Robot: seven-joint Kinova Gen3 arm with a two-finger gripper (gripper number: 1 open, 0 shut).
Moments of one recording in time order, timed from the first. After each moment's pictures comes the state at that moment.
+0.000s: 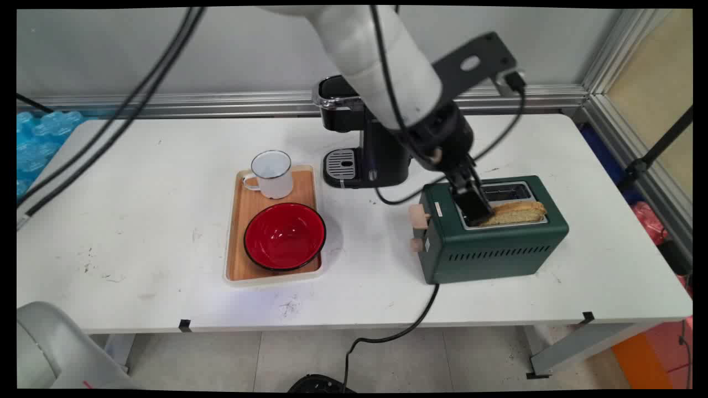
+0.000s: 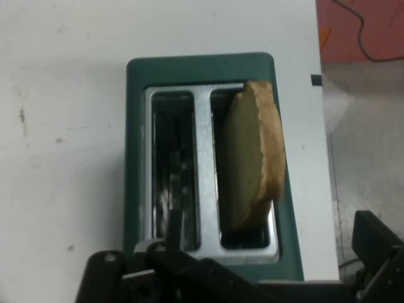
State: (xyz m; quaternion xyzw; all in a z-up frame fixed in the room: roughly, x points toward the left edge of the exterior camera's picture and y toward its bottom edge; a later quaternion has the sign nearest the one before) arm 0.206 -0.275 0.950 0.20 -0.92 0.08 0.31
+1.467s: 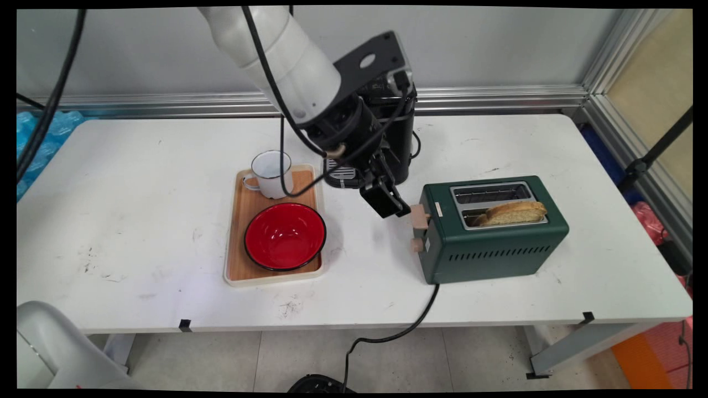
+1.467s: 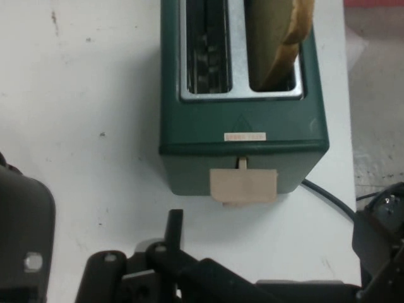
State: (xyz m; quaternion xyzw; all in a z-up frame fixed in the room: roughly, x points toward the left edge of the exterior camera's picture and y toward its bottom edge) arm 0.298 -0.247 0.946 0.22 -0.93 0.08 0.28
